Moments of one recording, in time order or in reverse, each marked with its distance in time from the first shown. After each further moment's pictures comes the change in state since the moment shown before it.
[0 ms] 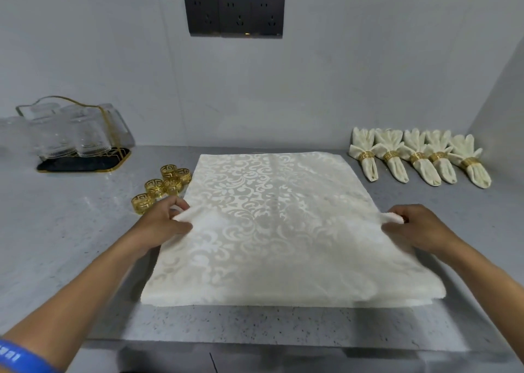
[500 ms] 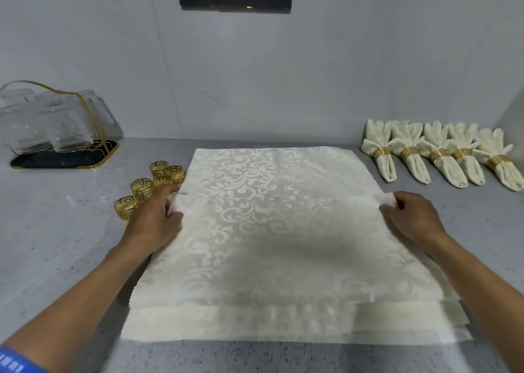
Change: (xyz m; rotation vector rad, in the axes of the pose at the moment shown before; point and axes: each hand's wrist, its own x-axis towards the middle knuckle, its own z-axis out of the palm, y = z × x) left_hand 0.052 -0.018 0.012 0.429 0.300 0.225; right_hand 0.079 0.000 0.043 -0.137 0.261 0.015
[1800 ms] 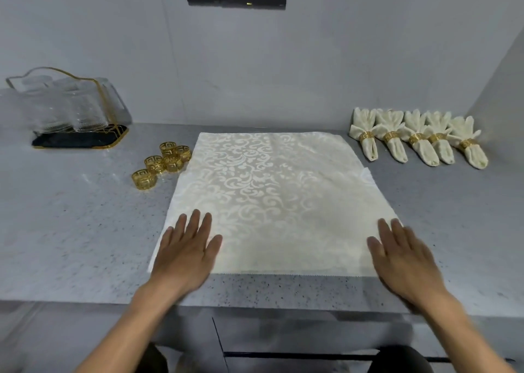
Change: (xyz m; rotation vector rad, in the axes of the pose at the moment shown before) left_hand -0.146 0.035 0.011 0.390 -0.411 0.024; right_hand -0.181 0.005 -0.008 -0.433 -0.240 0.026
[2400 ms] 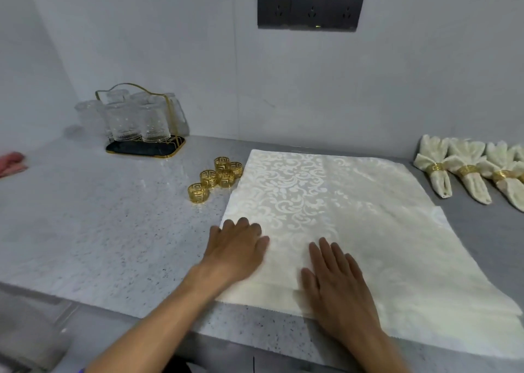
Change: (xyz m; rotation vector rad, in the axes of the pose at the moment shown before) left_hand 0.037 -0.002 -0.045 0.051 0.126 0.076; right_hand -0.011 -0.182 0.030 0.036 0.175 -0.514
